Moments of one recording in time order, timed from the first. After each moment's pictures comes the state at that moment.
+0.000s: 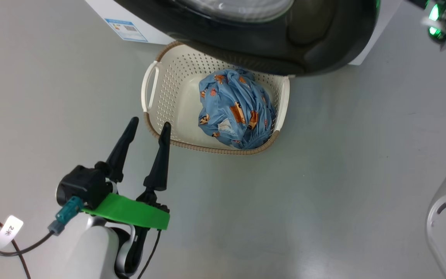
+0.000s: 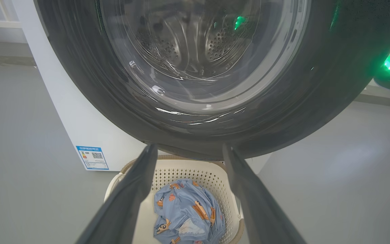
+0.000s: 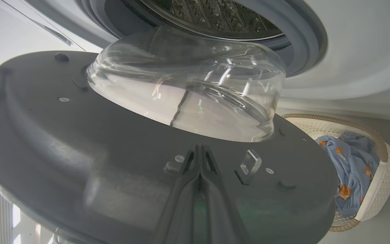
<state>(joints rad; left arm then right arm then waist) -0.35 0.02 -0.24 0.15 -0.33 -0.13 -0.26 -1.23 -0.09 -0.42 0.56 0.95 0.13 1.24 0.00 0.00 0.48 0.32</state>
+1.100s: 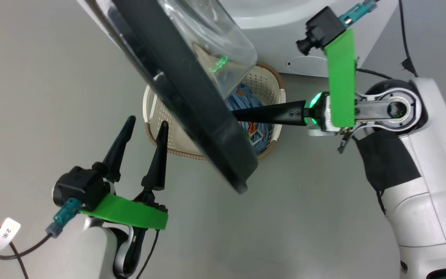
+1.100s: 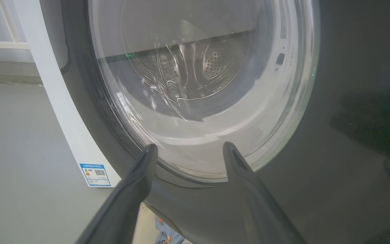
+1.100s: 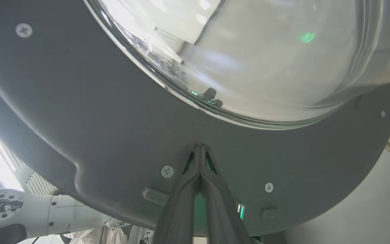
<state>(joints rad) -0.34 0.02 -0.23 0.13 -0.31 -0.13 -0.26 -0.89 -0.09 0.18 0.31 1.39 0.13 1.30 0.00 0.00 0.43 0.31</state>
